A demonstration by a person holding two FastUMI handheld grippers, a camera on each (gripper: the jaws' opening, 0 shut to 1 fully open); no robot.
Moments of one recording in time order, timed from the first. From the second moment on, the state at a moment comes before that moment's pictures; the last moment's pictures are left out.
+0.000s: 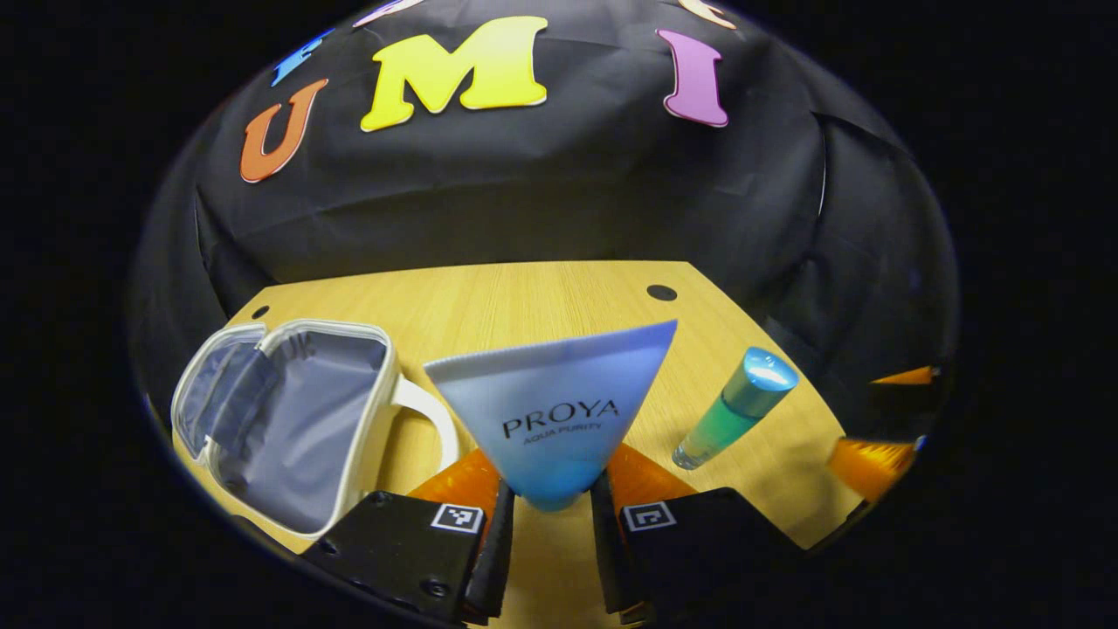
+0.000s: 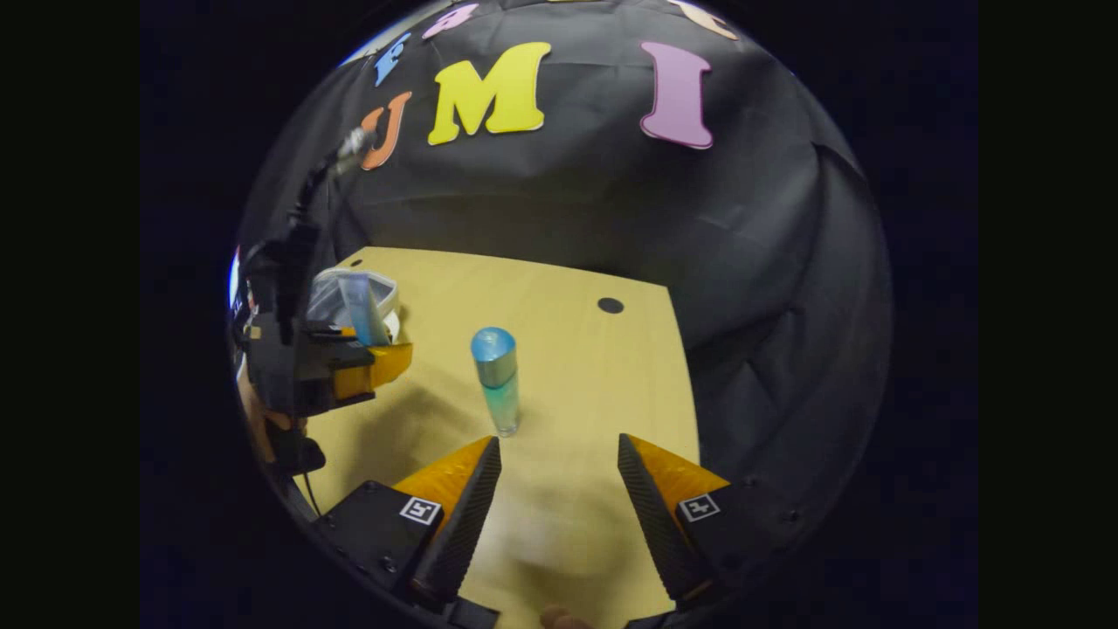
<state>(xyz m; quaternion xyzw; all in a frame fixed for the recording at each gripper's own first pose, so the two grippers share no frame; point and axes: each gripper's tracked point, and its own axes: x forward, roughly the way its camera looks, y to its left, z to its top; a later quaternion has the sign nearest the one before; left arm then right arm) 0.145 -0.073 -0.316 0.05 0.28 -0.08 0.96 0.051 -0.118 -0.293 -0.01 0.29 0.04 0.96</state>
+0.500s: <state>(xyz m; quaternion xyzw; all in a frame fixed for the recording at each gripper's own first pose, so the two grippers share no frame) 0.082 -0.005 -0.218 0.07 0.25 -0.04 0.96 0.137 -0.062 -0.335 0.02 0.30 0.04 0.95</state>
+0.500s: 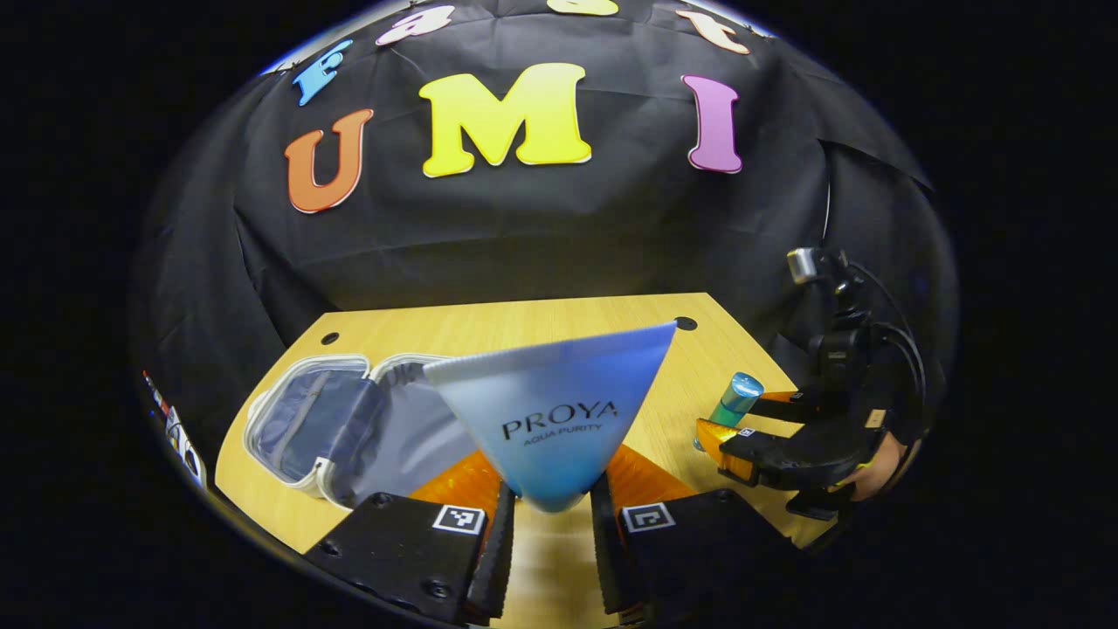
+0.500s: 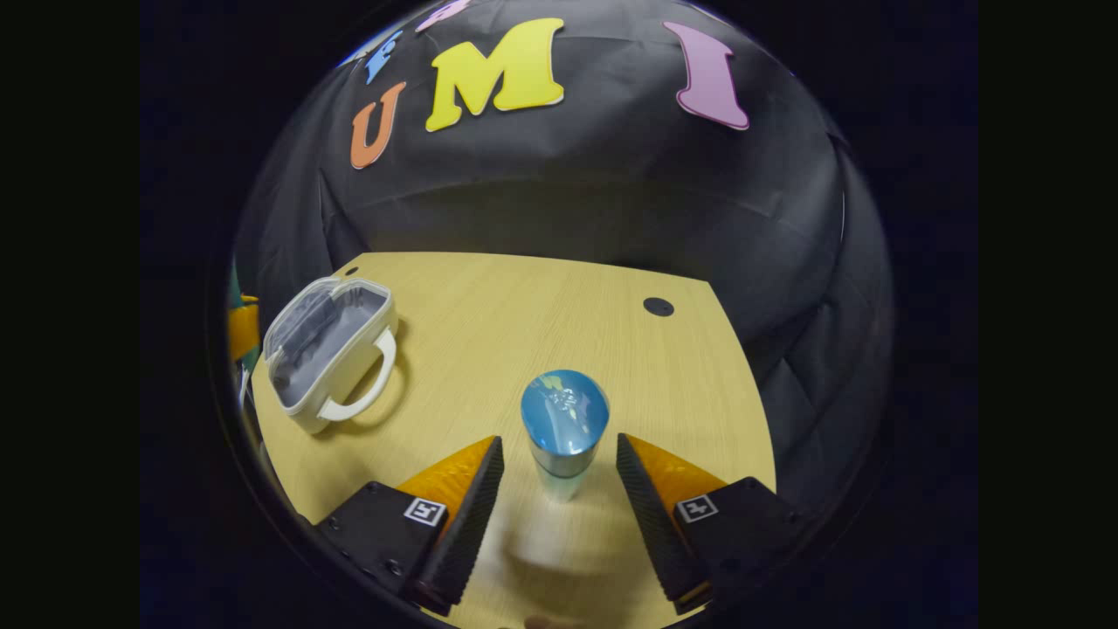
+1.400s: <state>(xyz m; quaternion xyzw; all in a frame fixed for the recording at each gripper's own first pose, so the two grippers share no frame) 0.111 0.166 -0.249 0.03 0.30 0.03 0.95 0.105 -0.013 -0.278 0.01 0.29 0.02 0.96</state>
